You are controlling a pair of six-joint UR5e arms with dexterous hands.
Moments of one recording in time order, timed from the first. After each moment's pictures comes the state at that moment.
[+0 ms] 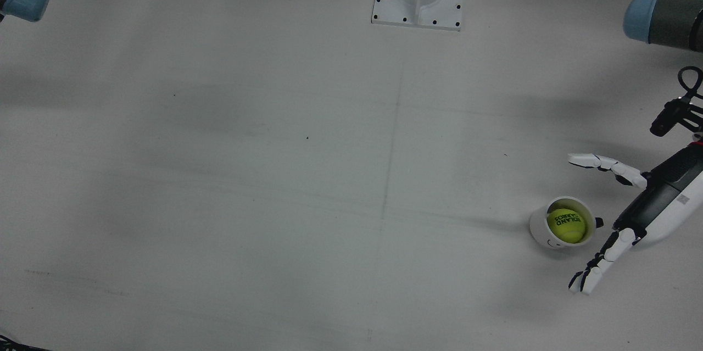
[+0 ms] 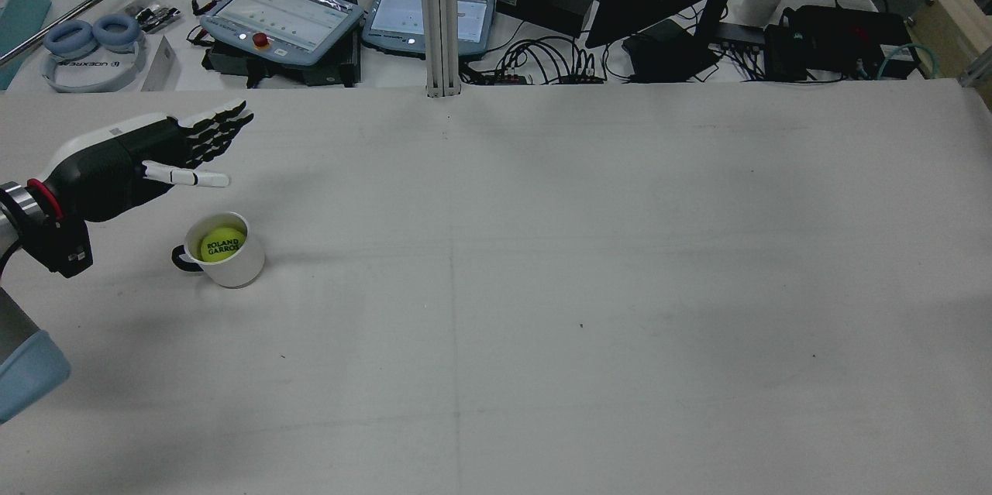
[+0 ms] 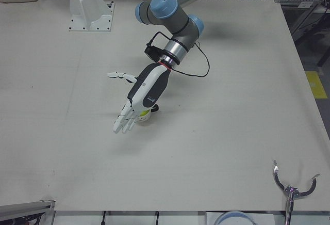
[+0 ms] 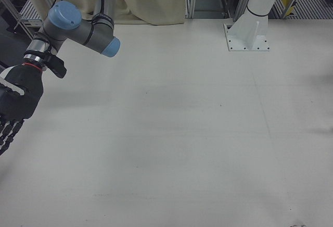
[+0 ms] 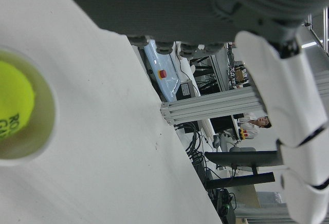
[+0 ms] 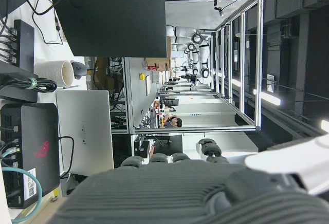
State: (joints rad) left arm -0.92 -1.87 -1.88 0.45 1.60 0.36; right arm 1.49 -1.45 1.48 -3.32 -1.41 0.08
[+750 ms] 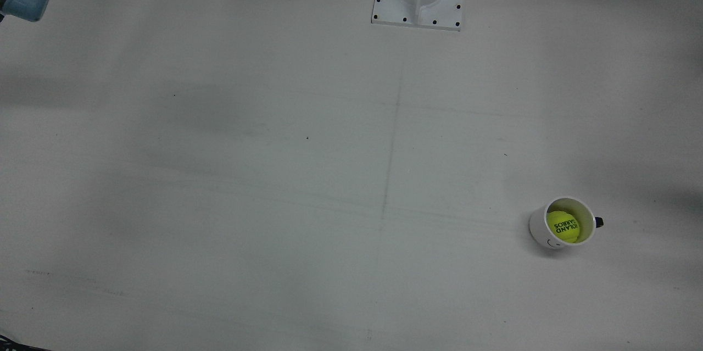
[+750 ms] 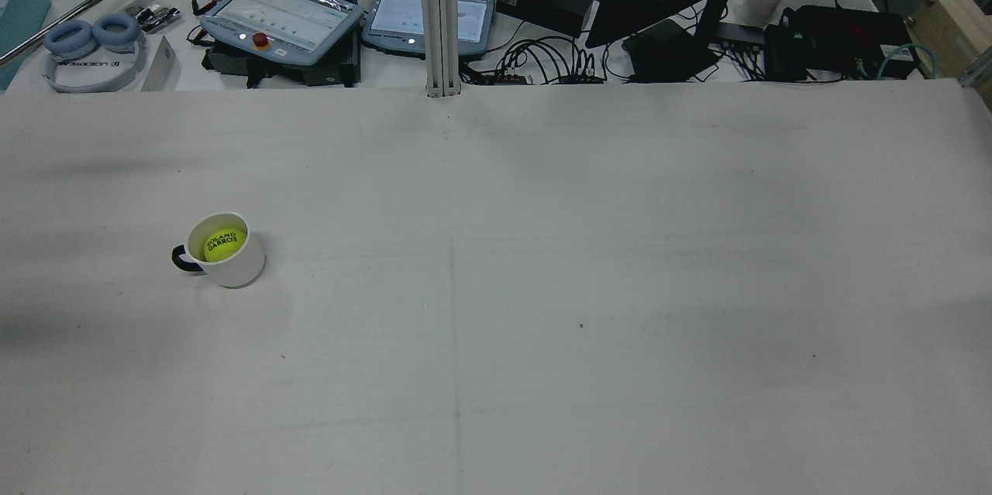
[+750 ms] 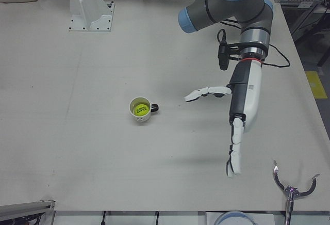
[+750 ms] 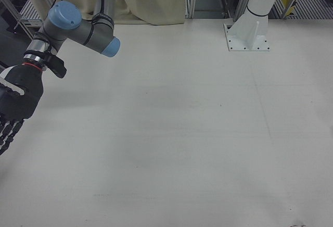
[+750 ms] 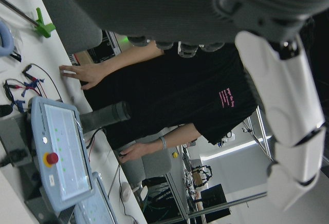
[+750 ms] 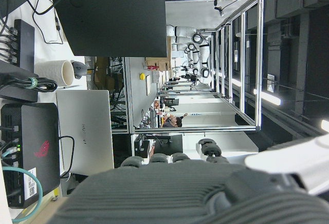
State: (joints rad) left arm -1.37 -1.88 -1.71 0.35 1.61 0.35; right arm 1.49 -1.45 1.48 -3.32 -1.41 0.08
